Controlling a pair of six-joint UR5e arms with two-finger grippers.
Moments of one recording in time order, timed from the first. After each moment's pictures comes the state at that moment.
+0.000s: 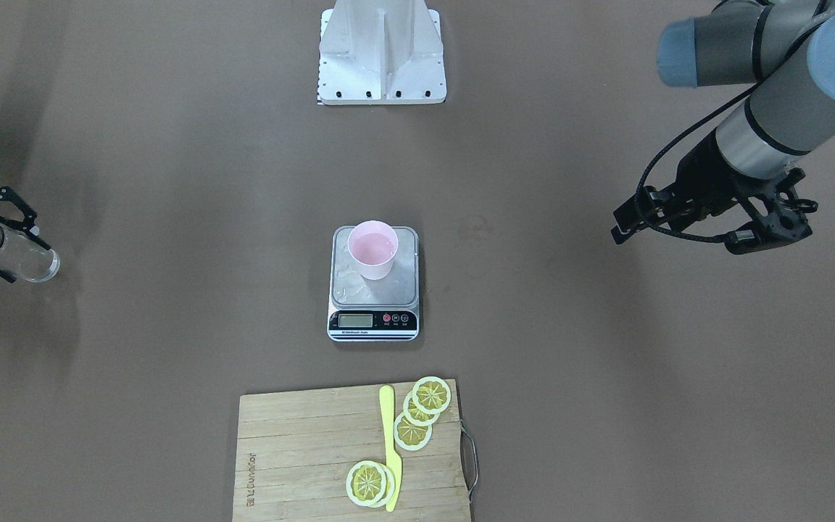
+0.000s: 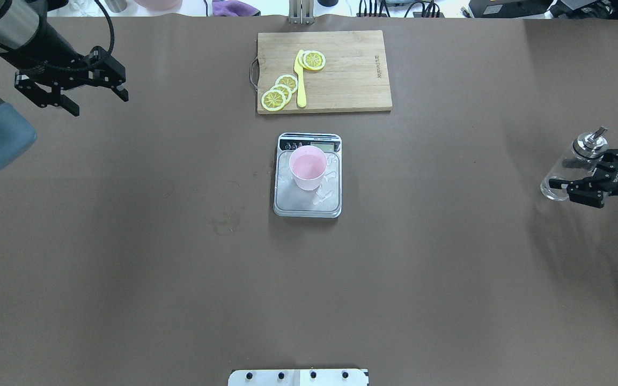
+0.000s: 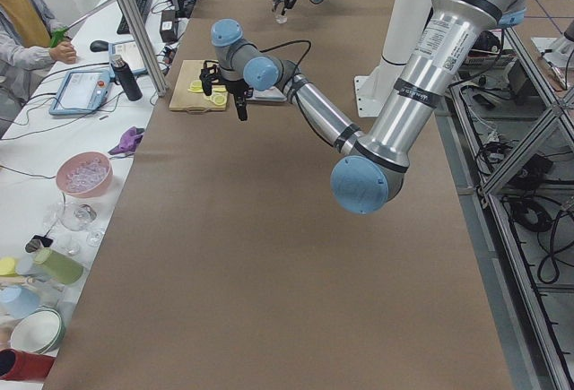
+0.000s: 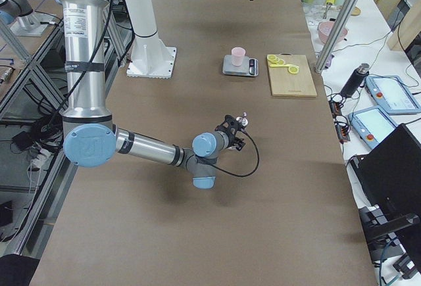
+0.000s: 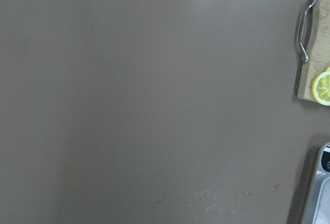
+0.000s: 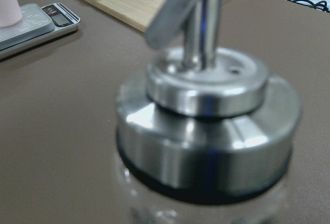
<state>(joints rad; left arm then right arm) -1.06 -2.03 -1.81 -1.51 -2.35 -1.01 1.00 -1.57 1.19 0.28 2.12 0.47</state>
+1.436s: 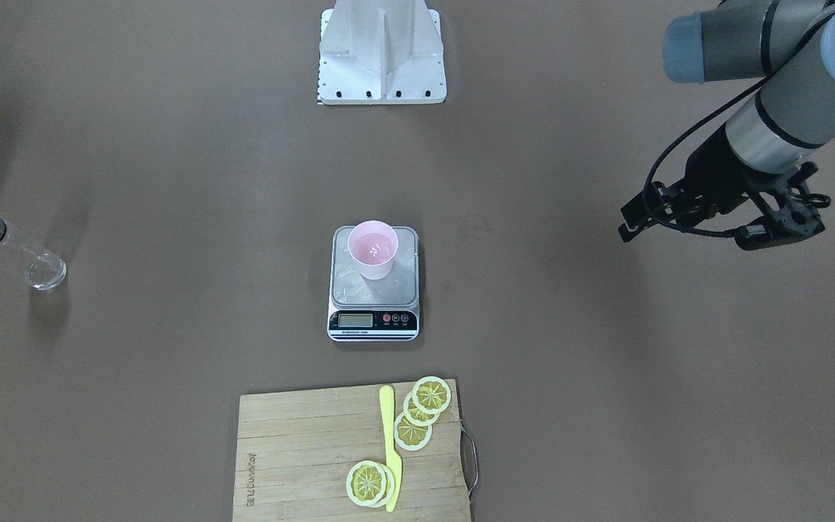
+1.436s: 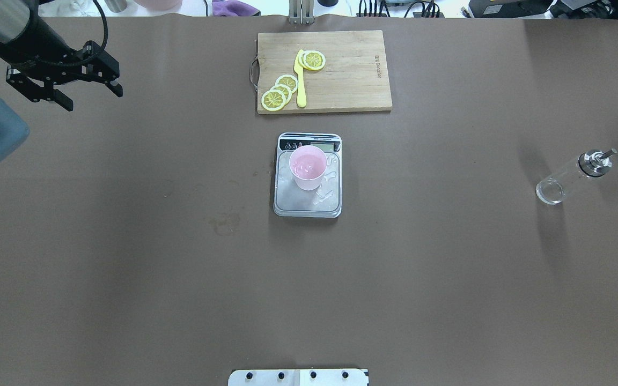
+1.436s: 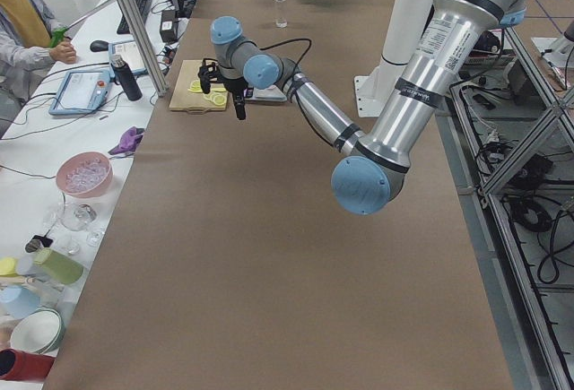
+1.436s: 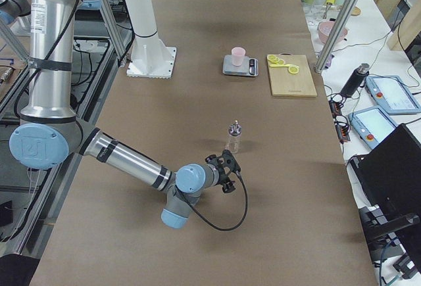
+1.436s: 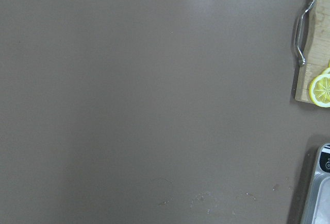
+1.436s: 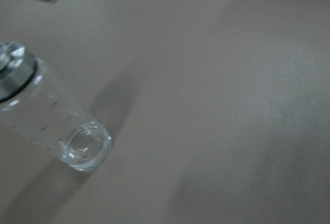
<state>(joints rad) -1.08 -2.02 -1.83 -1.50 -2.35 -0.96 1.40 -1.67 1.15 -0.02 2.47 0.44</state>
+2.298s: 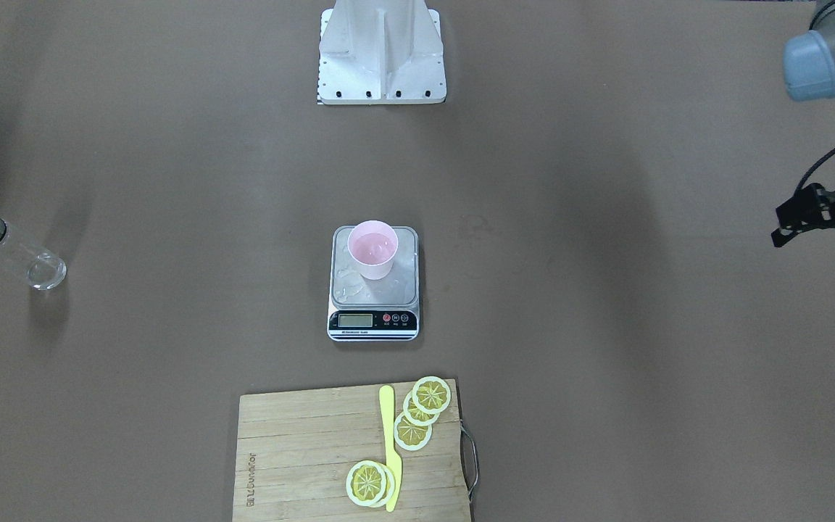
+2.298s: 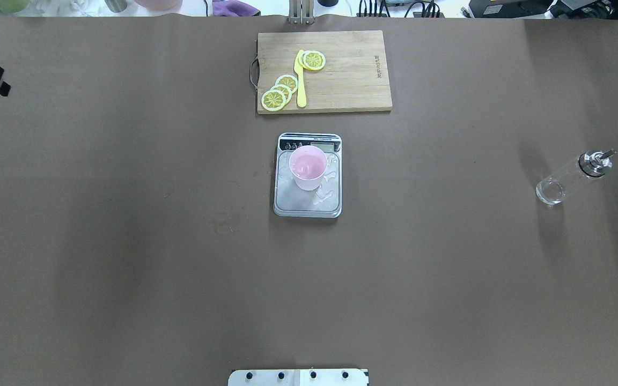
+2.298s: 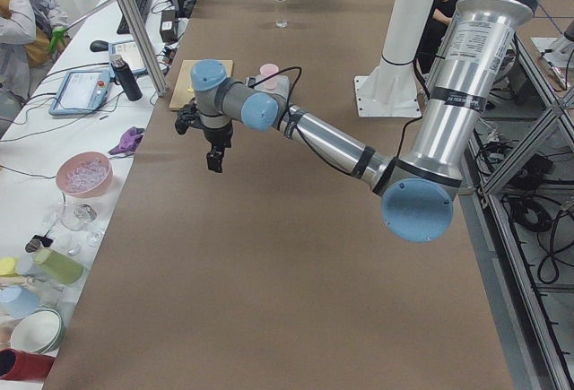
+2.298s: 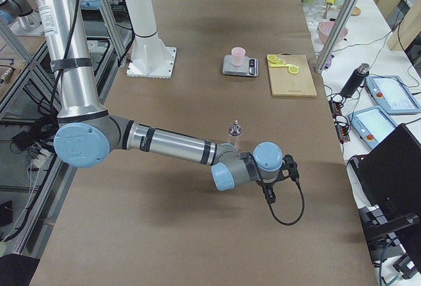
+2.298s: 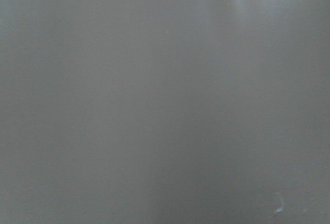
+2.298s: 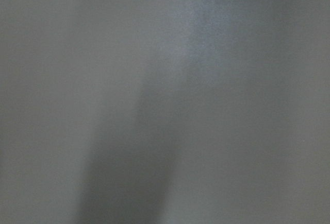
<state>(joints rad) -1.33 -1.84 -1.74 -1.48 -2.31 -0.22 1.50 -1.37 1.24 -1.21 2.36 -0.05</state>
